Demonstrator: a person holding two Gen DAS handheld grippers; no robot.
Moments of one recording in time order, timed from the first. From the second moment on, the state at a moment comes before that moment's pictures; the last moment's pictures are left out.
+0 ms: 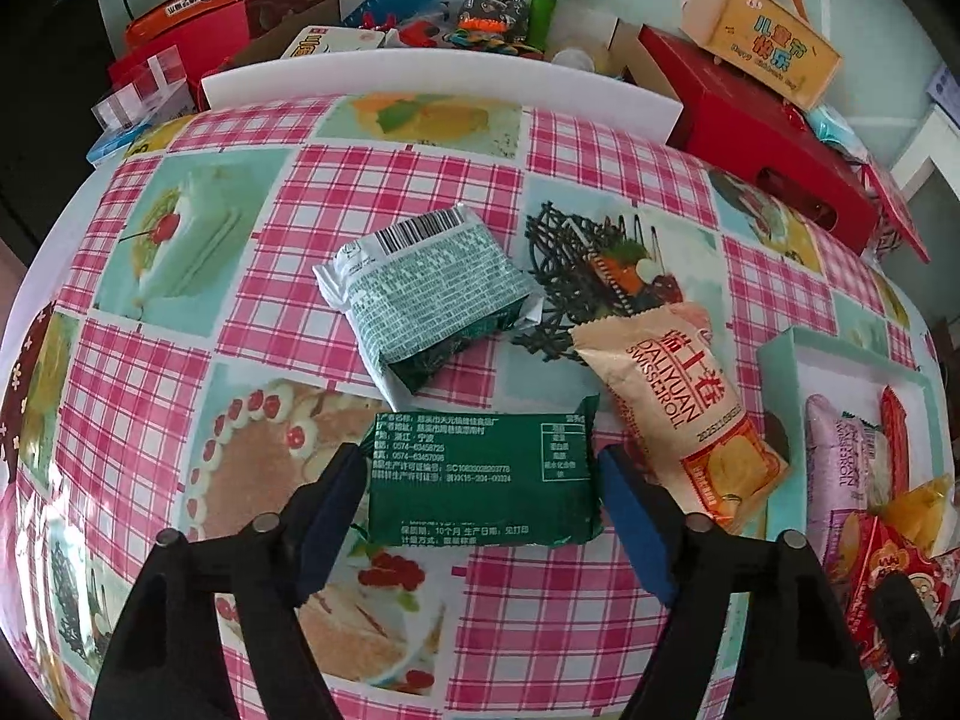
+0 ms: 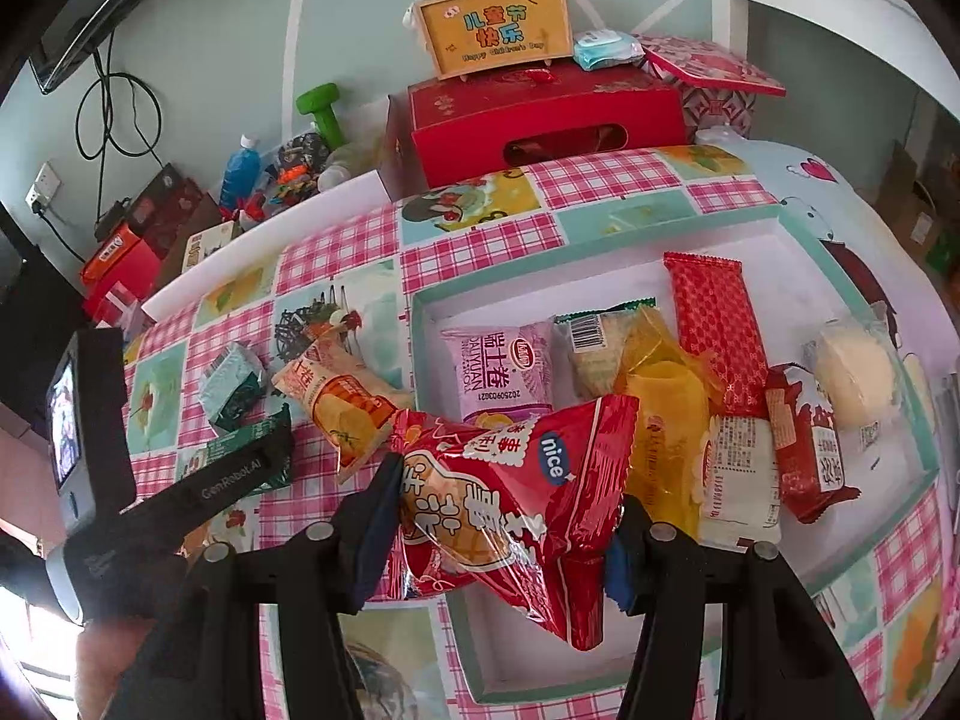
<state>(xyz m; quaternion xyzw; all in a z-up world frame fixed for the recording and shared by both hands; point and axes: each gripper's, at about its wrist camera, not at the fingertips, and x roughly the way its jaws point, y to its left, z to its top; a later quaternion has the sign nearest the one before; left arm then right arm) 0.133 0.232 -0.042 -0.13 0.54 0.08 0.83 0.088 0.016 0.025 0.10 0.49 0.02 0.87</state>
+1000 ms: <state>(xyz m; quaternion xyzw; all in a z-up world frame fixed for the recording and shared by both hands) 0.111 0.199 0.045 -0.11 0.46 0.04 0.88 0.084 -0.031 0.053 0.13 0.45 -0.02 0.88</state>
